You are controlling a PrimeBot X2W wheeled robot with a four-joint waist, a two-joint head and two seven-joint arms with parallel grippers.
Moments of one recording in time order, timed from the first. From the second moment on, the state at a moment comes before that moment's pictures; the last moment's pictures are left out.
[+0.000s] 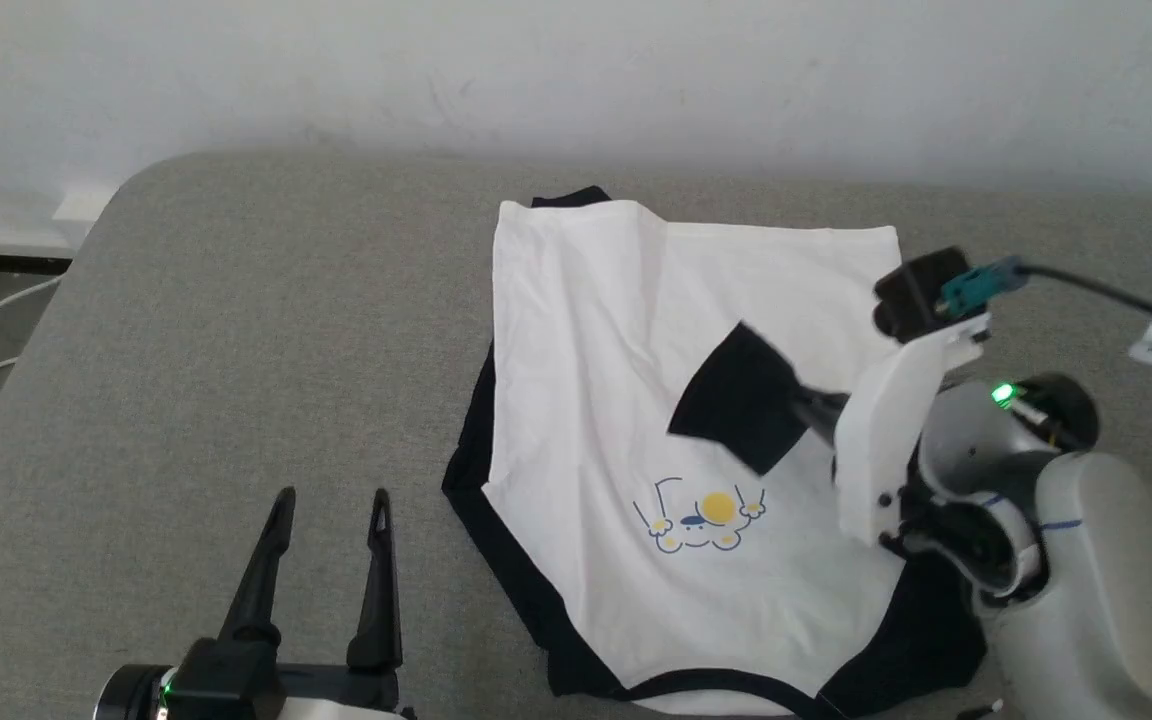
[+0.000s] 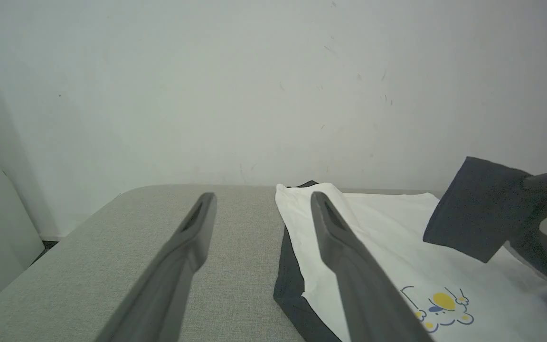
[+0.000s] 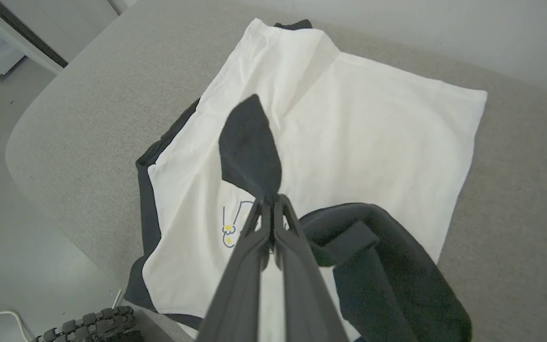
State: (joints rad) left arm 0.19 0.21 -0.23 -0.27 -0.17 0.21 -0.19; right arm -0.39 -0.10 0.14 0.01 0.38 0.13 0.90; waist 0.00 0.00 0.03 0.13
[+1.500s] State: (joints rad) left arm 0.16 0.21 -0.28 -0.20 -0.20 0.21 -0.19; right arm -0.40 -0.05 0.51 0.56 0.65 0.13 0.53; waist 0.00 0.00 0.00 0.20
